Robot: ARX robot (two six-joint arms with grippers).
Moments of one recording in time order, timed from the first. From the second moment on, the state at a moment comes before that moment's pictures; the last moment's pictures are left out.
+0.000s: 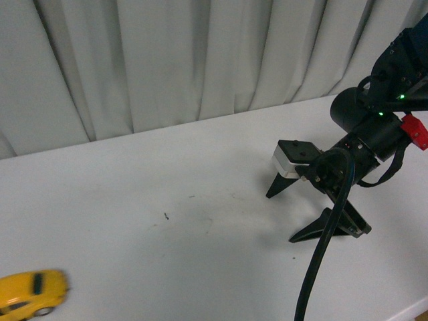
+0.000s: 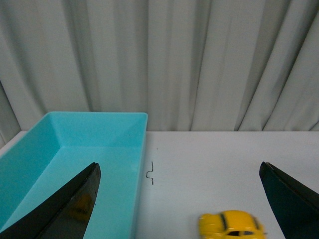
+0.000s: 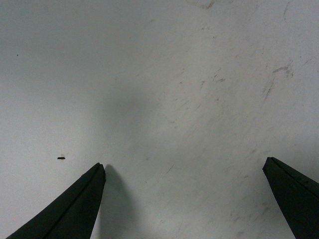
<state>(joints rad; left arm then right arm) 0.00 0.01 0.01 0.00 0.00 0.00 -0.26 2.30 1.29 -0.64 -0.71 -1.72</state>
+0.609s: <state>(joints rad) 0.00 0.01 0.01 0.00 0.00 0.00 -0.19 2.10 1.48 -0.77 -0.72 -1.72</state>
